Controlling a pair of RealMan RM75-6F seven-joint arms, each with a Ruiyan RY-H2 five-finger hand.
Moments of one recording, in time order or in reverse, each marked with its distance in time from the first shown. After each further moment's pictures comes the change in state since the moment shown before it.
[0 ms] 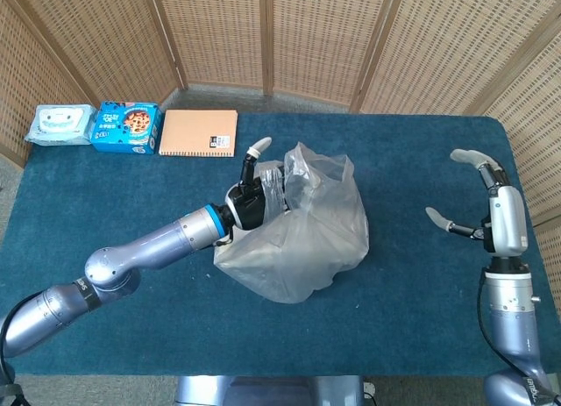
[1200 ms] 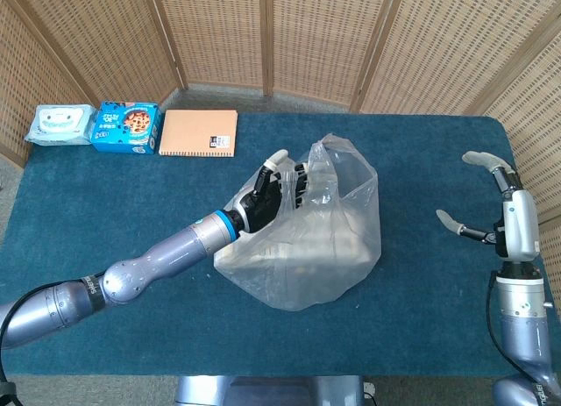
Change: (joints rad) left arm -0.141 0.116 0.208 -0.092 0.119 0.293 0.009; right arm -0.033 0.024 -0.001 0.008 -0.027 0.017 0.059
